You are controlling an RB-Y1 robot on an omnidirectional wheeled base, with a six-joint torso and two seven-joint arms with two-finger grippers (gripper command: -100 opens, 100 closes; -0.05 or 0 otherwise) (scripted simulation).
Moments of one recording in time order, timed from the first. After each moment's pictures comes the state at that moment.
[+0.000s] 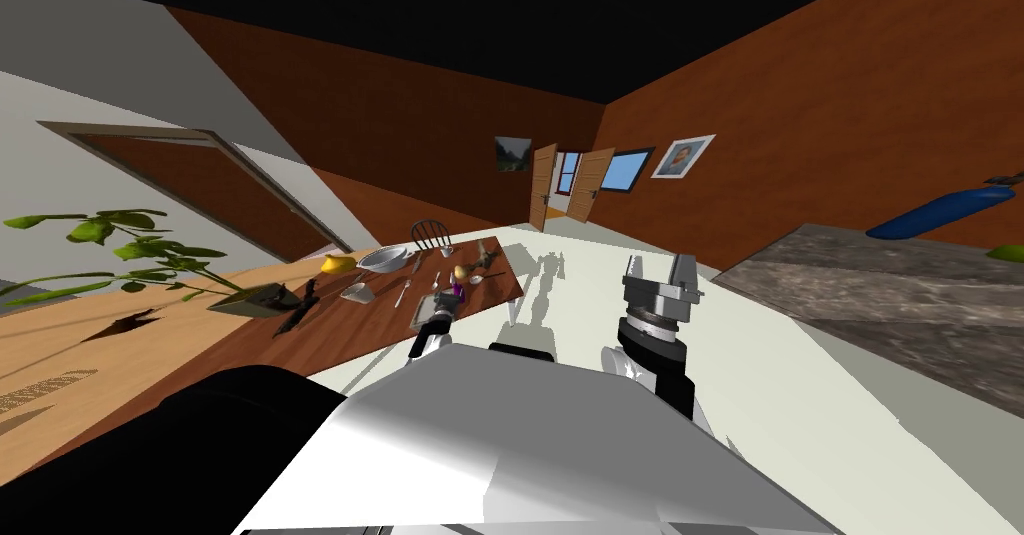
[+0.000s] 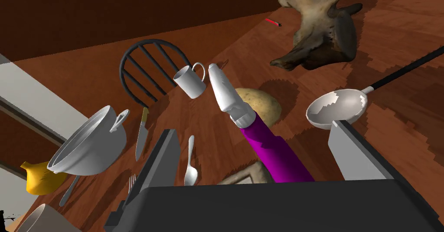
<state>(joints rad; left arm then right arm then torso) 0.46 0.15 0.11 -1.65 0.53 -0.26 0.75 0.54 0.03 -0.01 -2.31 0.00 -0.64 -0.04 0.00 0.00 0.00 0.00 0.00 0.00</state>
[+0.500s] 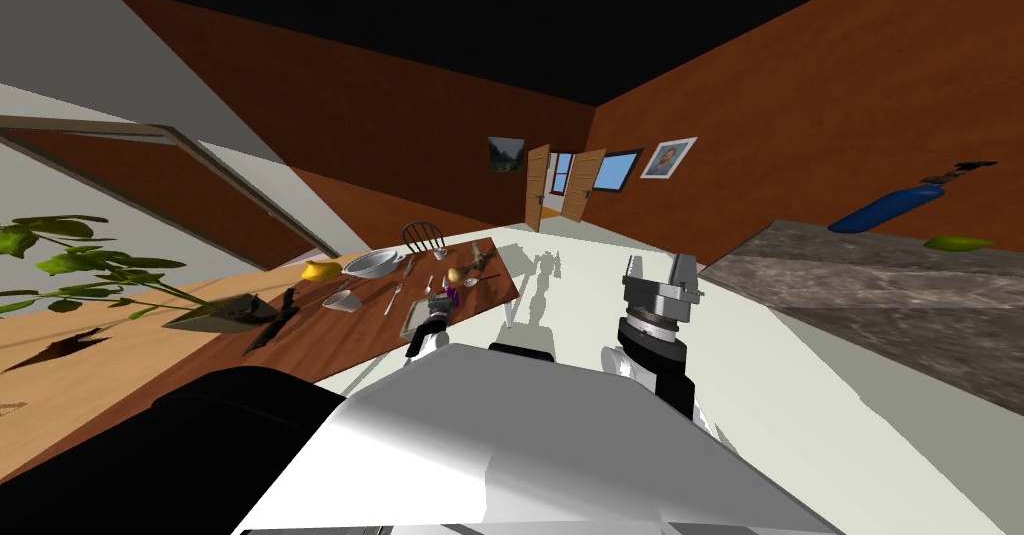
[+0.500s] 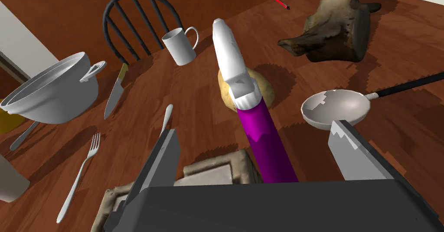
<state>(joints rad) 0.40 0.14 0.19 -1.53 0.66 -0.25 0.87 0.54 0.03 -0.01 -2.31 0.00 -0.64 -0.04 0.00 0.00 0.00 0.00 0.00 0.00</state>
